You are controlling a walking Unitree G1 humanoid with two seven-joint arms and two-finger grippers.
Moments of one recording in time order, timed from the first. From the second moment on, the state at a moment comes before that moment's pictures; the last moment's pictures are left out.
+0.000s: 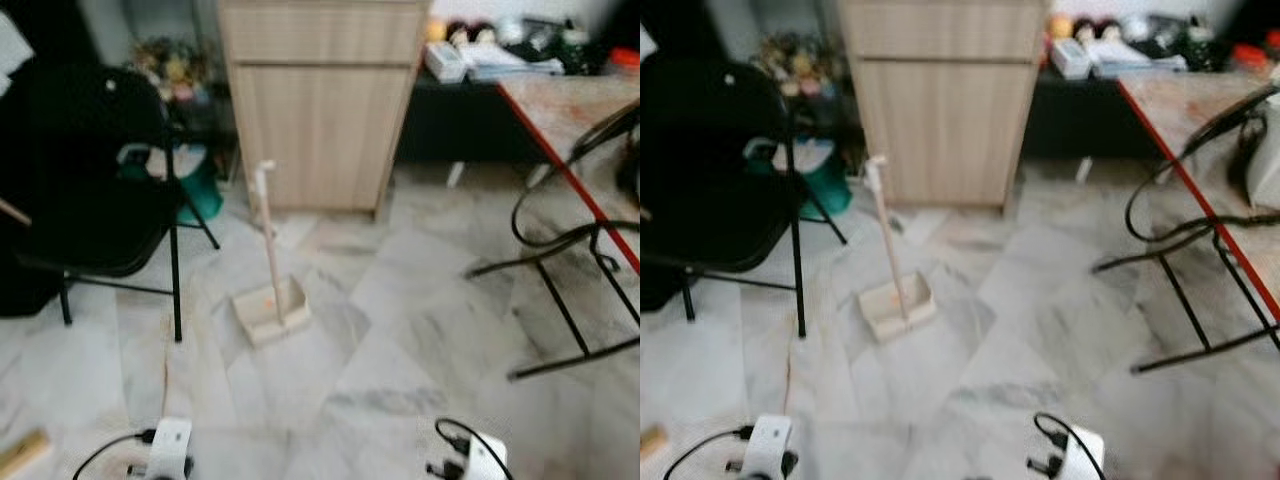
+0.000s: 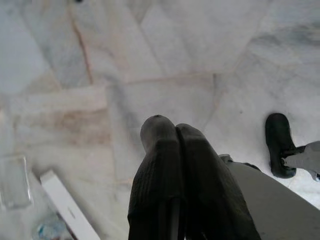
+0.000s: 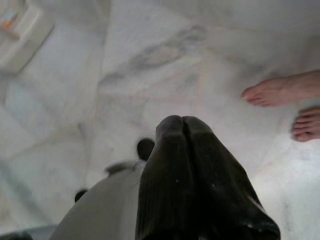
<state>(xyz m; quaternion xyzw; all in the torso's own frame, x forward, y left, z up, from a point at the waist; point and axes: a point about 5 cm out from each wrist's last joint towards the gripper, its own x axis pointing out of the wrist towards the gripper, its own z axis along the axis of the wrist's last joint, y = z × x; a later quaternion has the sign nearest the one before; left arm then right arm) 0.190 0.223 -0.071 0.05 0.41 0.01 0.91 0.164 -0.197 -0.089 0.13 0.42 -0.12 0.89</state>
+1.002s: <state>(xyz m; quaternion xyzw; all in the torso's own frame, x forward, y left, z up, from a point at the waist) 0.196 0.222 -0.068 0.05 0.39 0.01 0.92 0.152 -0.199 -0.093 0.13 0.42 -0.14 0.89</state>
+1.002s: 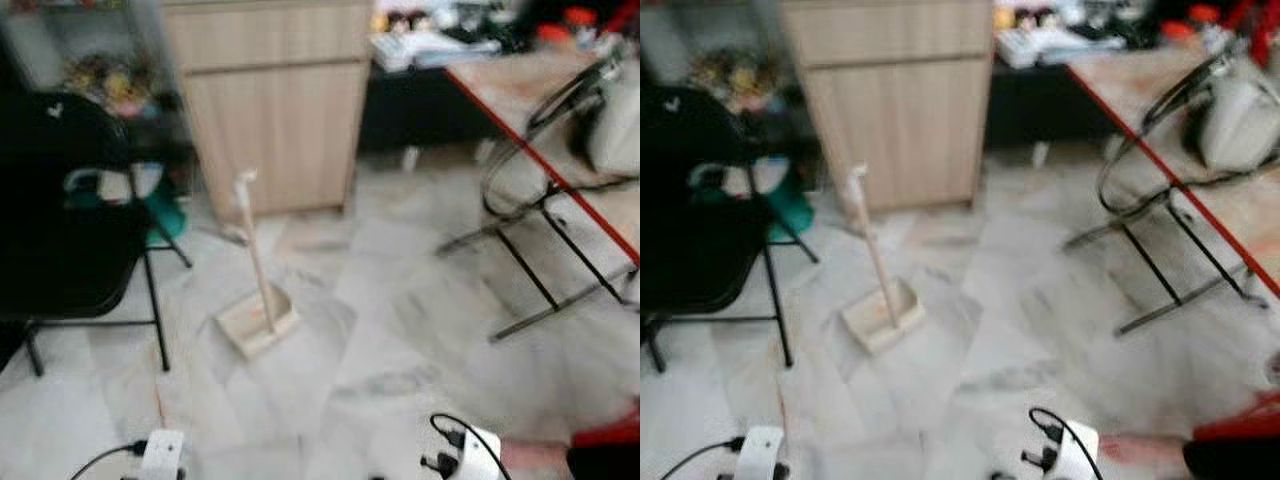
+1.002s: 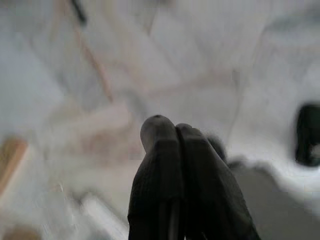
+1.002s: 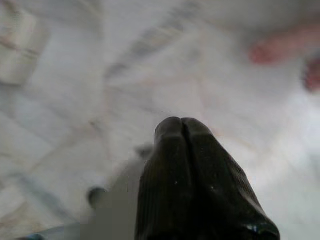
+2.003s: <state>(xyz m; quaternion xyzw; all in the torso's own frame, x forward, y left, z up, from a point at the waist) 0.182 0.224 -0.074 0.05 0.41 0.01 0.91 0.167 -0.189 -0.088 0.14 0.40 -0.13 0.90</state>
